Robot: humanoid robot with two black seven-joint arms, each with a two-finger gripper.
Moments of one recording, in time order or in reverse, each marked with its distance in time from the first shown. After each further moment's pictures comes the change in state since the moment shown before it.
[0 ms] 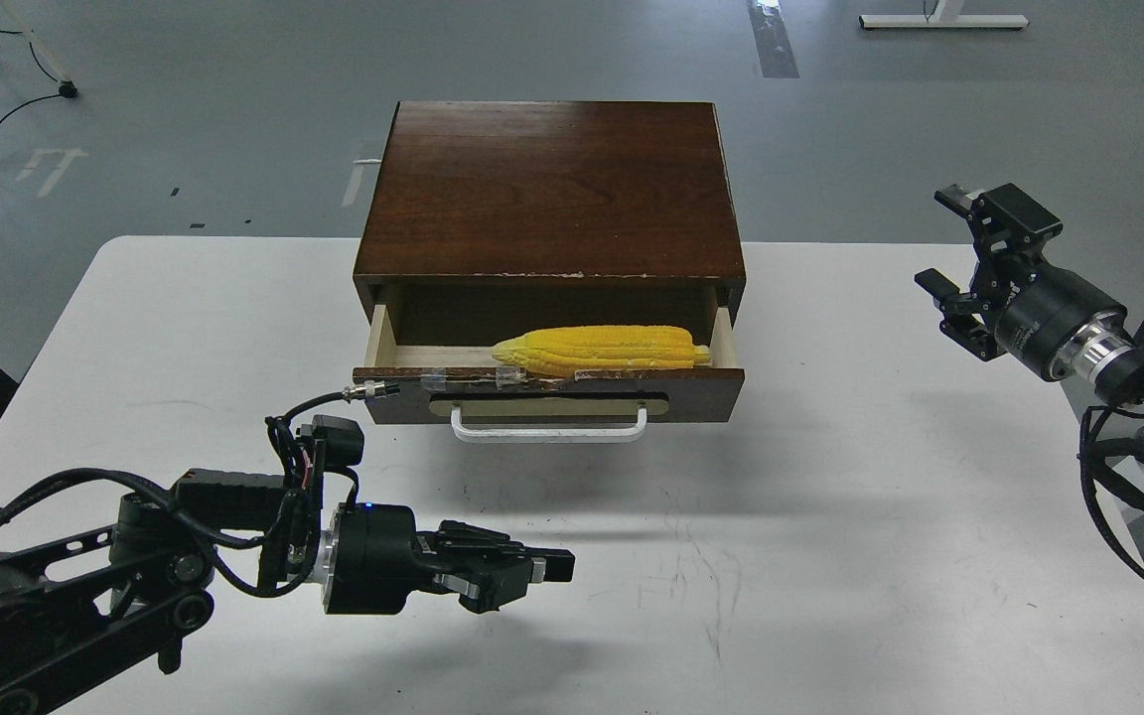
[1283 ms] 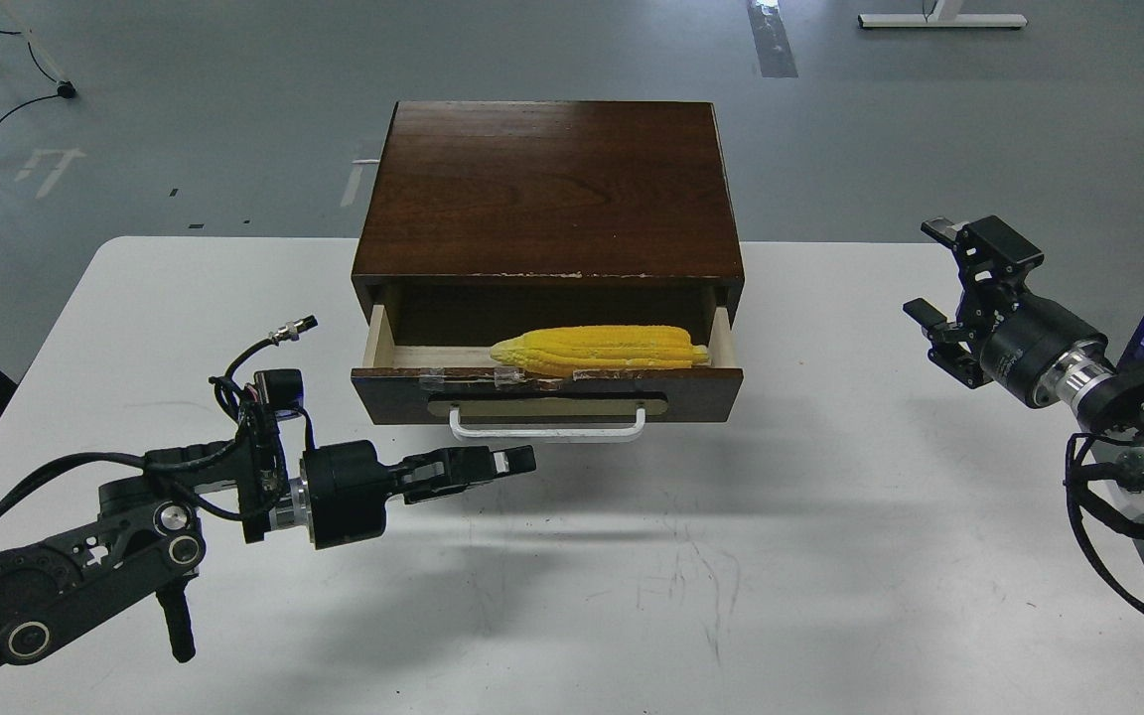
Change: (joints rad) left arm -0.023 -0.031 -0.018 0.171 -0.165 0.039 0.000; right arm -0.036 0.004 -0.003 0.002 0.000 0.000 0.000
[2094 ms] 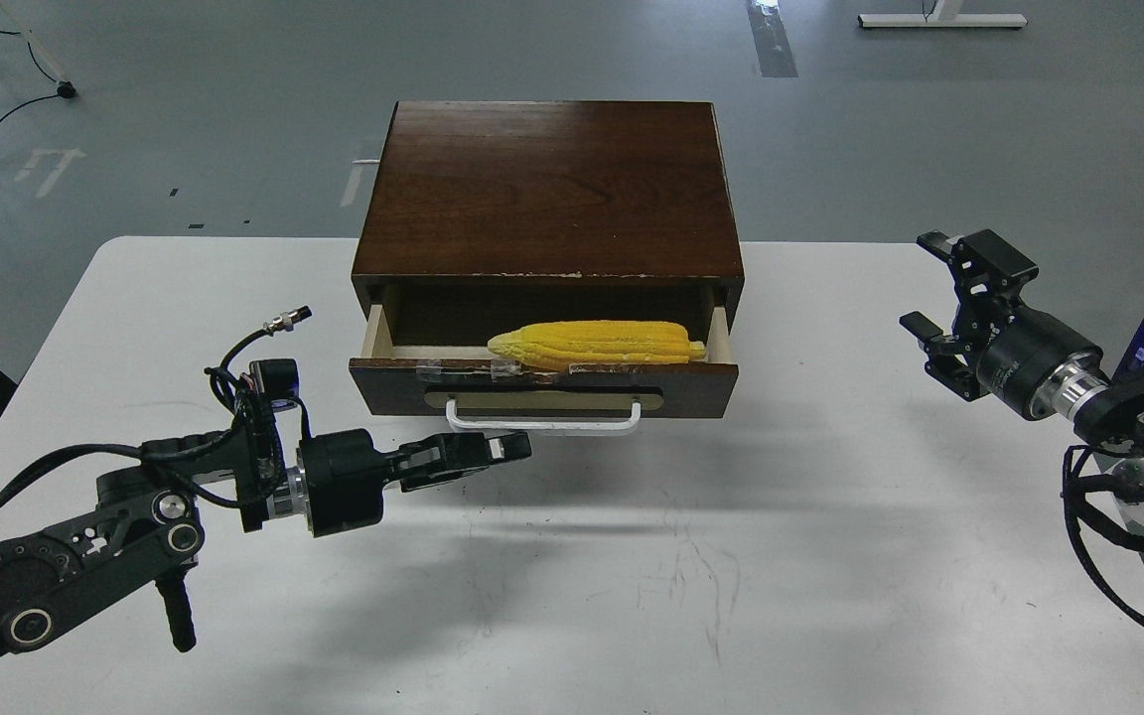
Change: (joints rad) left arm -0.035 -0.012 -0.007 0.039 -0.026 -0.002 0.000; right arm -0.019 0.005 0.000 0.004 -0.001 0.000 0.000
